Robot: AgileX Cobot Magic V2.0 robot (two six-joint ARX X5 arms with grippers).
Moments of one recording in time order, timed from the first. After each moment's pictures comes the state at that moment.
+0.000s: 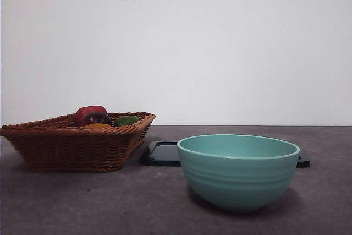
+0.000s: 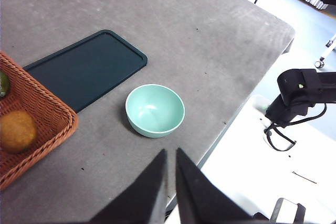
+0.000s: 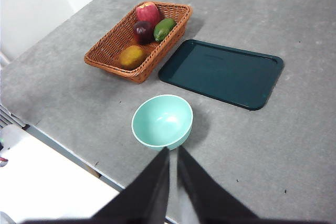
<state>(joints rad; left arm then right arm) -0.63 0.63 1.25 -1.13 0.37 -0.01 0.53 0.32 1.21 -1.33 -0.13 0.21</state>
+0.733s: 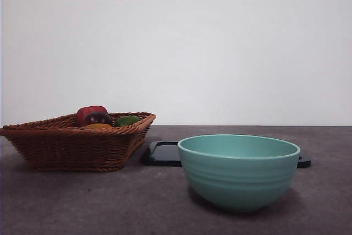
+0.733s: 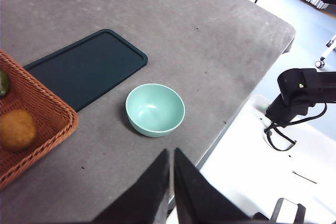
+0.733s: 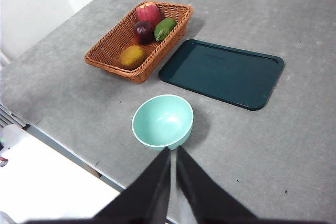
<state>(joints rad) -0.62 0.63 1.25 -1.13 0.37 -0.01 0.53 0.32 1.22 -1.33 -0.13 0.21</state>
